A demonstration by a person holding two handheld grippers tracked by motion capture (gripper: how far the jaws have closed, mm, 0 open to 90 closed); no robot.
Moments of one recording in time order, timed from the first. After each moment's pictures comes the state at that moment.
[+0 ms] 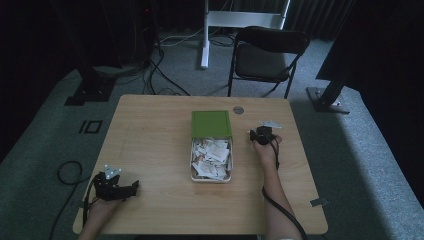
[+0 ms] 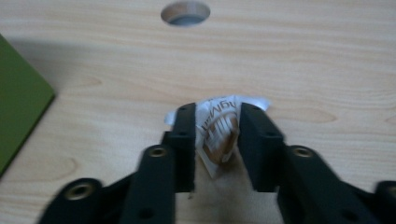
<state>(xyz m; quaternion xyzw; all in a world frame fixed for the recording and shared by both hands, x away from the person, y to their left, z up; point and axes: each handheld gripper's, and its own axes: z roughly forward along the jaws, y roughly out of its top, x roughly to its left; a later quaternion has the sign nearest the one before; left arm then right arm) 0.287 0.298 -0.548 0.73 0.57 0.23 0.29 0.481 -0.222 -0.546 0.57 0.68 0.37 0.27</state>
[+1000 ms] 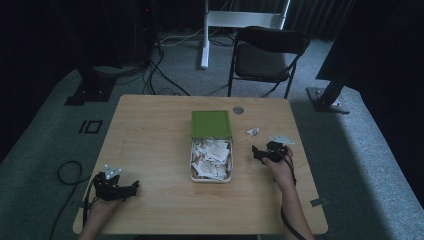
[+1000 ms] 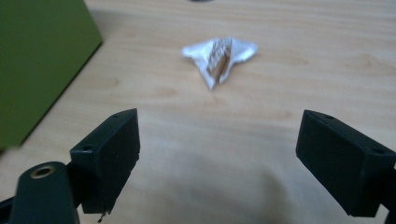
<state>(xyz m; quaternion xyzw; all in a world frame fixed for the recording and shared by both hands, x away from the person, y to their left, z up) 0.287 0.298 -0.548 0.73 0.57 0.23 0.29 0.414 -0.250 -0.542 0.54 0.70 0.39 0.25</state>
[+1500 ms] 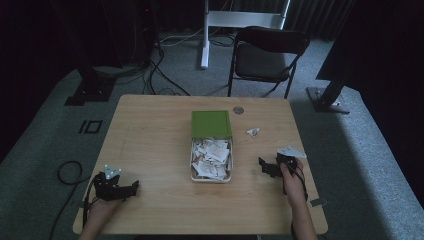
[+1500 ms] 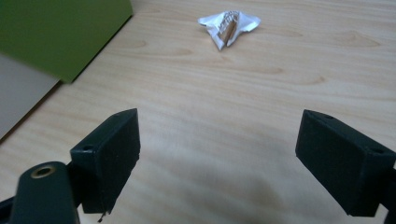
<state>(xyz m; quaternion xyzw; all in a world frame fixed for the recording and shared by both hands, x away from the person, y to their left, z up) 0.287 0.298 -0.548 0.73 0.57 0.23 0.29 0.363 -0.272 -0.536 0.51 0.72 0.40 0.24</state>
